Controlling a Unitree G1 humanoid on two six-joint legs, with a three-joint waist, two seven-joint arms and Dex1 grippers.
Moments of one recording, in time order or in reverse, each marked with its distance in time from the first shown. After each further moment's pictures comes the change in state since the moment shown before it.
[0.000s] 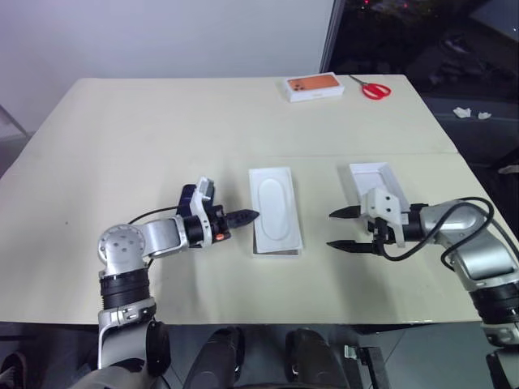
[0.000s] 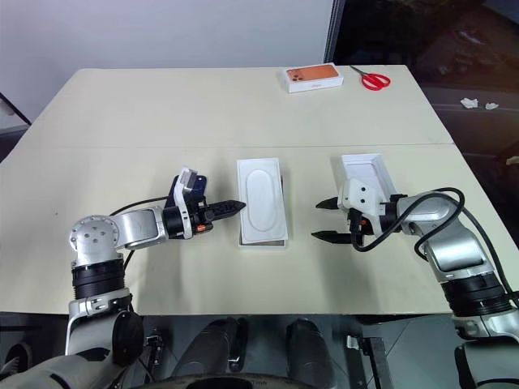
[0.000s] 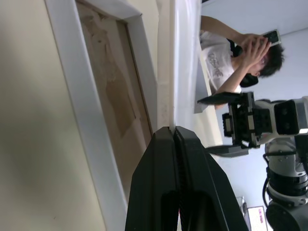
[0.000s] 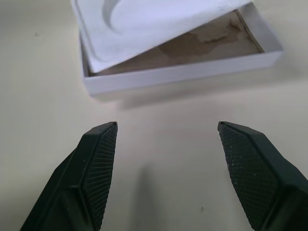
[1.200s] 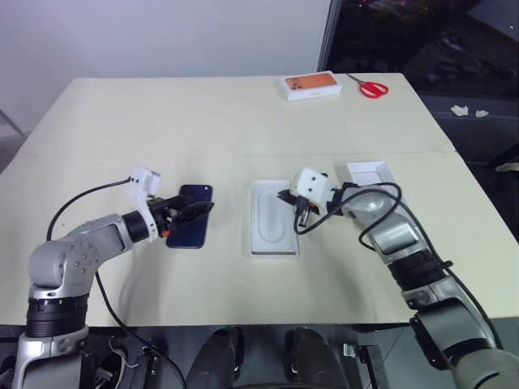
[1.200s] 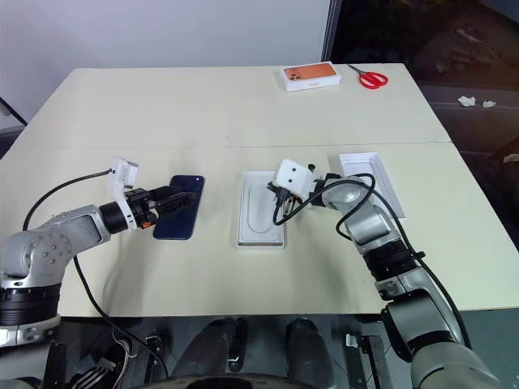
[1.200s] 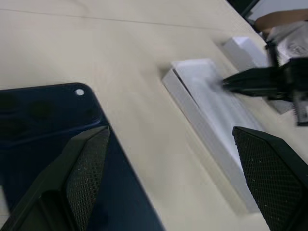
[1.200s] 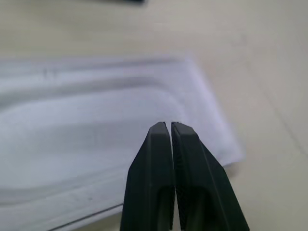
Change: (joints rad) left arm 0.209 0.423 -0.145 -0.174 0.331 -0.539 -0.465; right arm -0.277 0.353 0.257 0.229 -0.350 -0.103 -0.389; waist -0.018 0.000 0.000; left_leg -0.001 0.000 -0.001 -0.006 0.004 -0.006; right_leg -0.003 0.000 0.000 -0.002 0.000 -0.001
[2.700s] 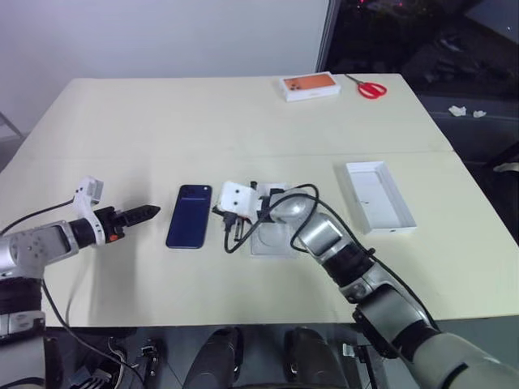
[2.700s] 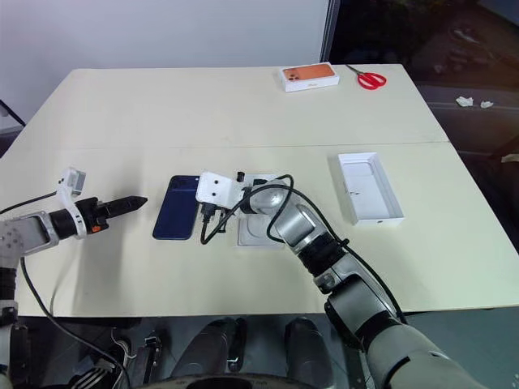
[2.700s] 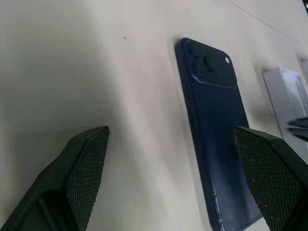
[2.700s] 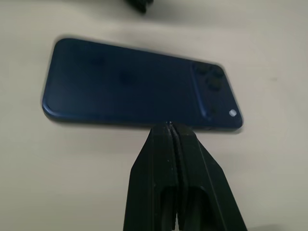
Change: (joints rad) left arm -0.104 0.187 0.057 0.512 0.089 0.097 -0.164; right arm -0.181 0.364 0.182 0.160 -0.106 0.100 -0.031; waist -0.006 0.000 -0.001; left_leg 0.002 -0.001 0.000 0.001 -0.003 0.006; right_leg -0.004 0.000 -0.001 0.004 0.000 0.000
